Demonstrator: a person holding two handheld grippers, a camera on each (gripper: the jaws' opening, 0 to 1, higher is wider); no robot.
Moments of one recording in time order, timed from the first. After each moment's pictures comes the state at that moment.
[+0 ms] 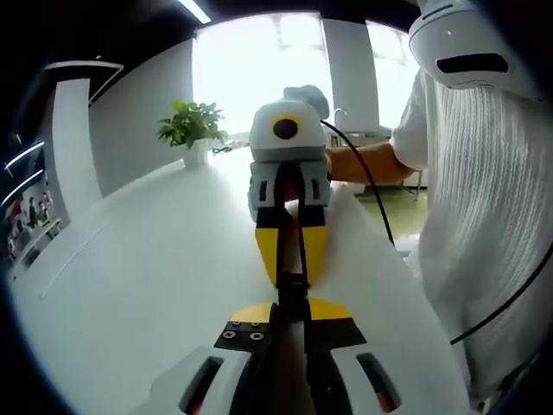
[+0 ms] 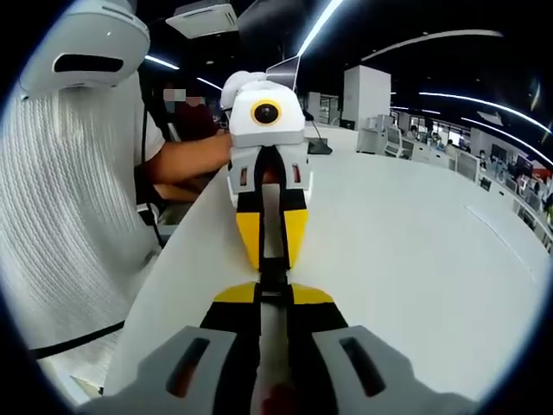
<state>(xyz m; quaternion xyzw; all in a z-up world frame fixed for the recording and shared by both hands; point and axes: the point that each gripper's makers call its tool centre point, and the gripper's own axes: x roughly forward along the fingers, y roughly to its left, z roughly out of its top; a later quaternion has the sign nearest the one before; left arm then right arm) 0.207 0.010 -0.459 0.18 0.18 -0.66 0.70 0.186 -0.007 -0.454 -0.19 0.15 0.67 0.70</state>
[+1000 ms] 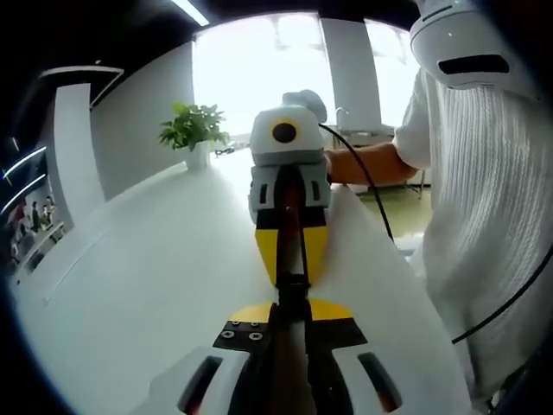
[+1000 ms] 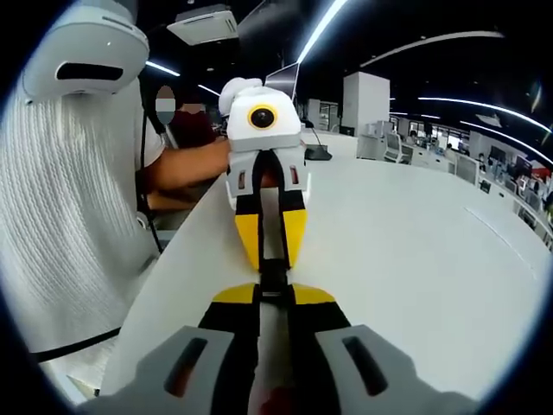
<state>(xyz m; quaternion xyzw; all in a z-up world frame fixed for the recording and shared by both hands) 0.212 0.007 -0.459 0.19 0.18 -0.65 0.71 0.196 -0.012 -0.454 -0.17 0.14 0.67 0.71</state>
